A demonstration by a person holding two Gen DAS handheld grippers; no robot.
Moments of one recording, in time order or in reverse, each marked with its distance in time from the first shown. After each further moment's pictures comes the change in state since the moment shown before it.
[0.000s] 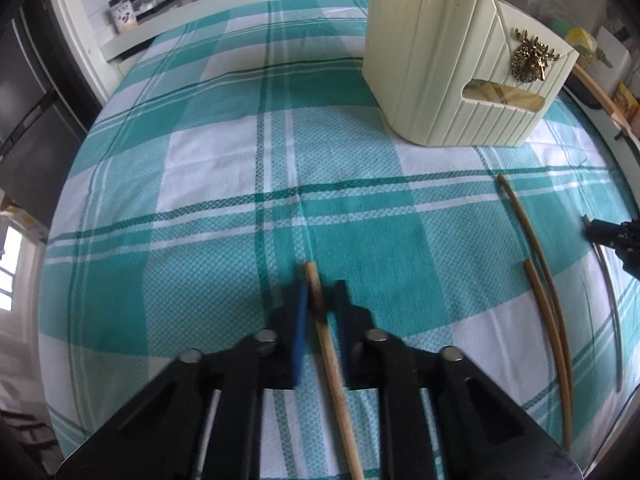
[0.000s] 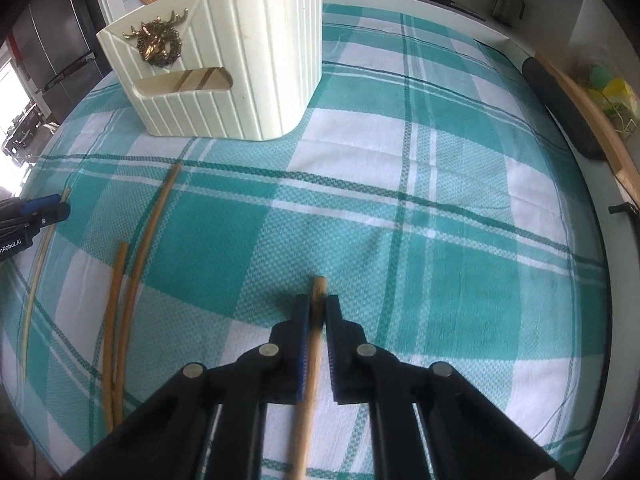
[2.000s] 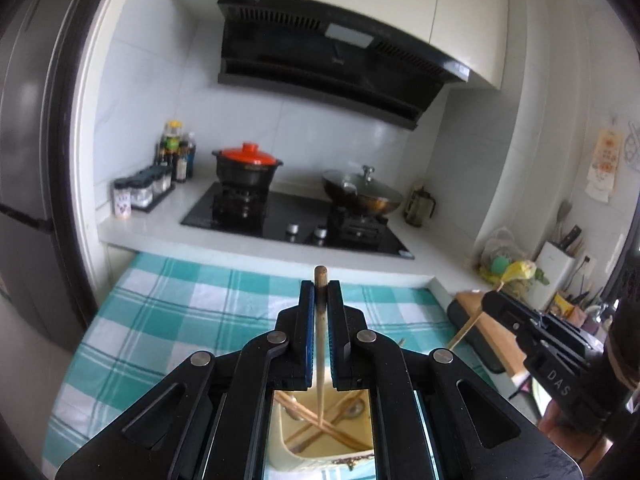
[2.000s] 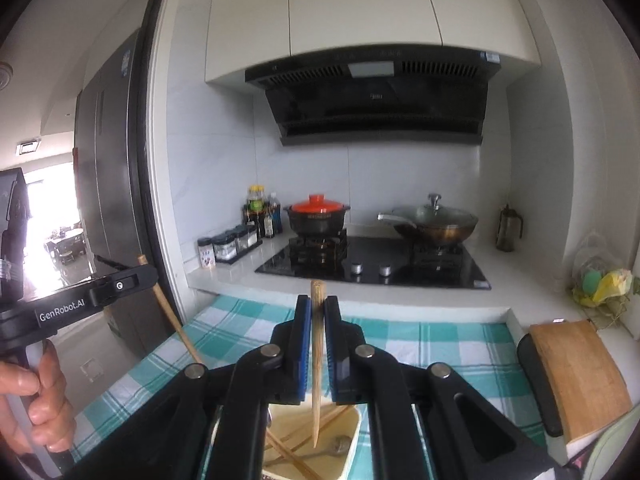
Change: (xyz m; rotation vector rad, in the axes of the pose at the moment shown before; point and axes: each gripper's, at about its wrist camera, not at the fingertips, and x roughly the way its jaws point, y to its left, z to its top) left arm -0.186 -0.020 0.178 -0.191 -0.679 -0.183; right arm -0.186 0.031 0.180 -0.040 -0.754 0.119
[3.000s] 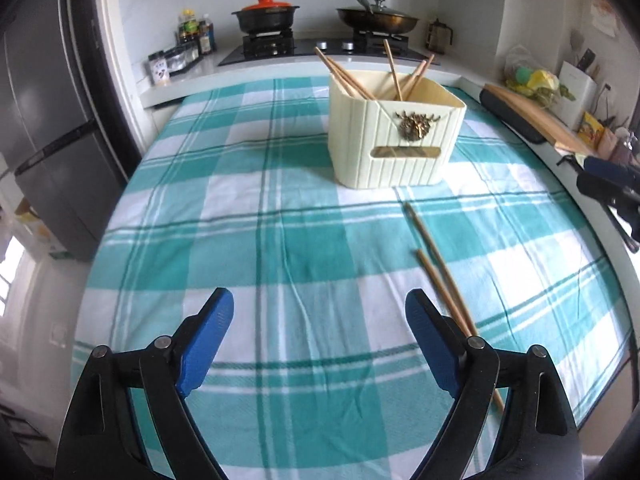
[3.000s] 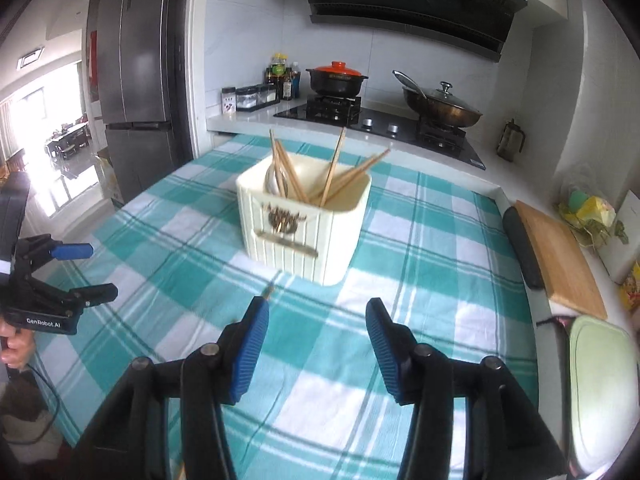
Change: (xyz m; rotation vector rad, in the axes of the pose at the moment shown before) left arm -0.113 0.021 -0.232 0.184 0.429 0.185; right arm -0.131 0.028 -0.186 -0.140 0.342 -0.056
